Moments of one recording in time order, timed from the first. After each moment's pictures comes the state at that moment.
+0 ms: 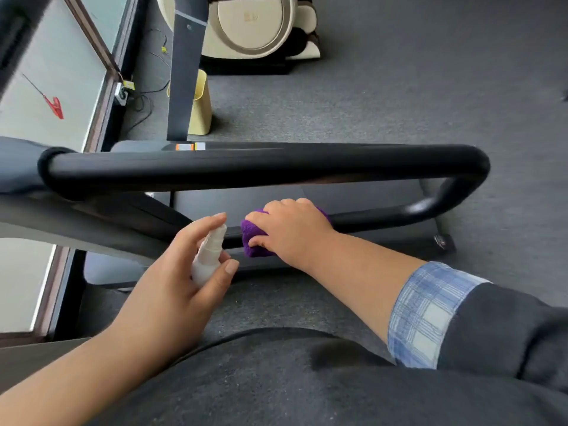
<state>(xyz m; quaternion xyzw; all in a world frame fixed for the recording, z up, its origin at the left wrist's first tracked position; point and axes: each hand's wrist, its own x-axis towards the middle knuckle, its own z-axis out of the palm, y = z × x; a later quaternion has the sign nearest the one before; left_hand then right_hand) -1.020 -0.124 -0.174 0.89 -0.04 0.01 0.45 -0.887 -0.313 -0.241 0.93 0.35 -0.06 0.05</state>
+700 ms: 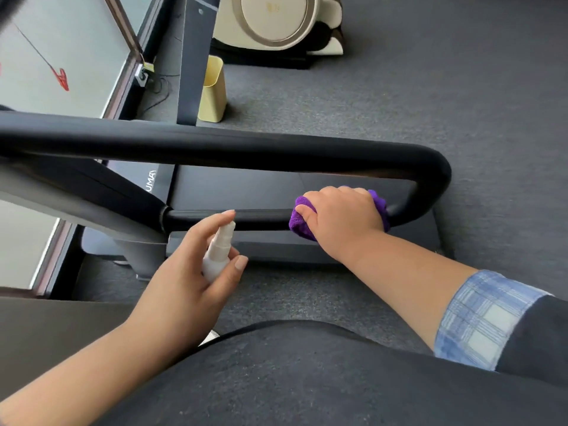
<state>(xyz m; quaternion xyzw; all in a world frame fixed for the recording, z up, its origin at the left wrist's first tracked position) -1.032 -0.222 -0.189 0.89 0.02 0.04 0.46 -0.876 -0.448 -0.230 0.97 0.24 0.02 0.05</state>
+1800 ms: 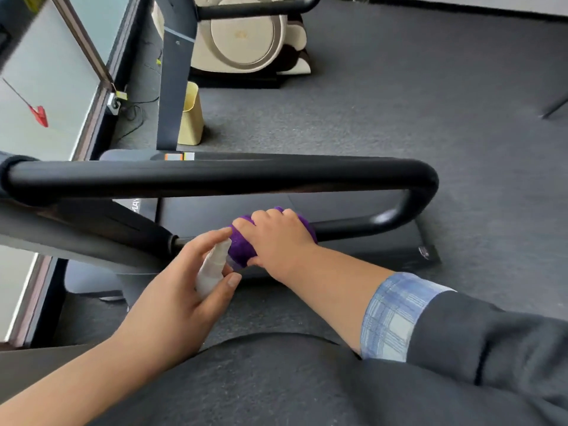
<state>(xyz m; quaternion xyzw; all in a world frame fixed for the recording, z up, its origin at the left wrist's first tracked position) -1.021 -0.170 -0.174 0.88 -0.07 0.02 0.46 -0.894 -0.337 -0.244 0.94 0.33 -0.03 0.03</state>
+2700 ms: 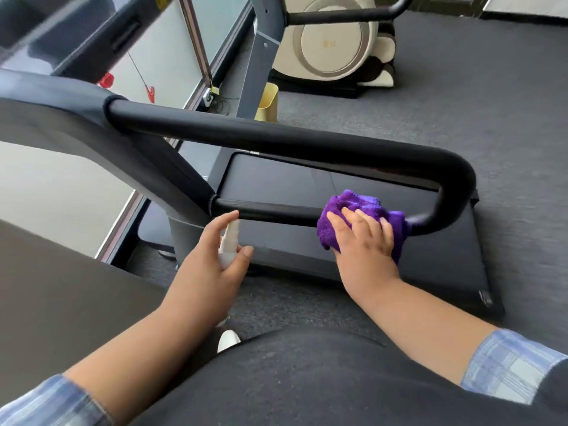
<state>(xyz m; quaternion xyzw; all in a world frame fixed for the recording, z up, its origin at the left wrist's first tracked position) -1.069 -0.230 -0.203 0.88 0.22 0.06 0.42 -0.940 -0.461 -0.267 0.96 0.24 0.13 -0.09</state>
